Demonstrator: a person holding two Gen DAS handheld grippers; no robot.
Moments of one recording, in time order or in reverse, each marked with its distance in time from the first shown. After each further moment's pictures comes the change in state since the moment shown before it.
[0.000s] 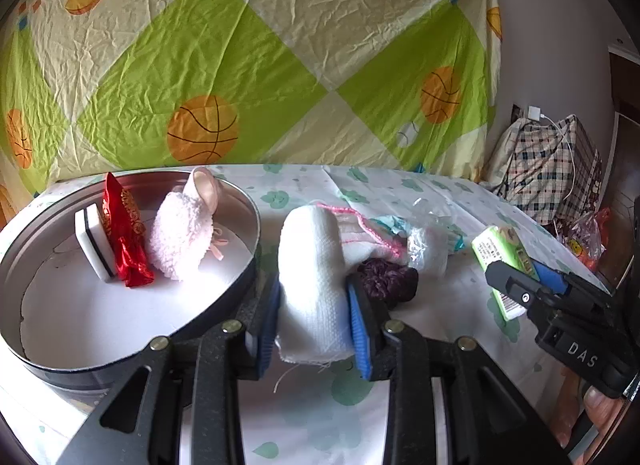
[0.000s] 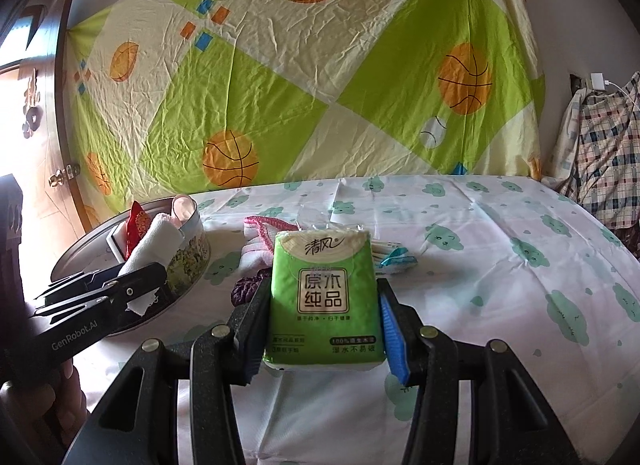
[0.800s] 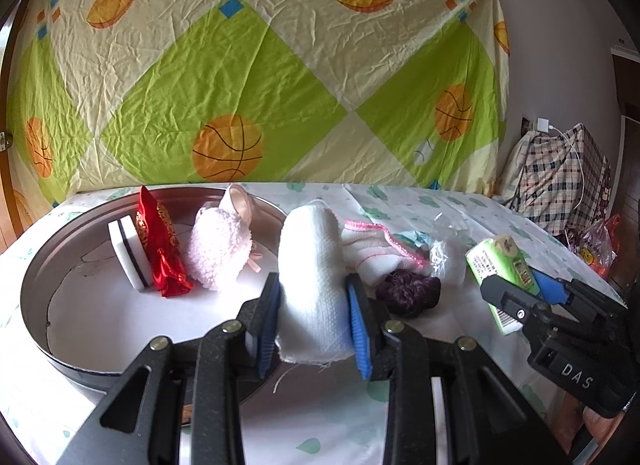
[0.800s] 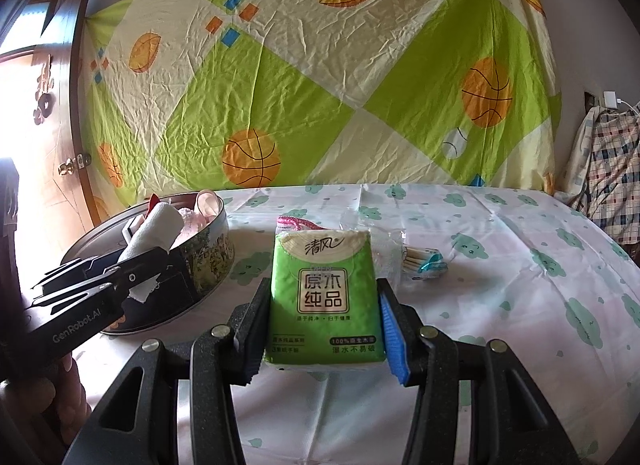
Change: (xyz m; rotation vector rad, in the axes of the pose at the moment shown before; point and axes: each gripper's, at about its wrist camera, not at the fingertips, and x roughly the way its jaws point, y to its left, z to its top) left arm -0.018 0.017 -0.004 0.001 -0.076 0.051; right arm 0.000 0.034 -0.004 -0.050 -0.023 0.020
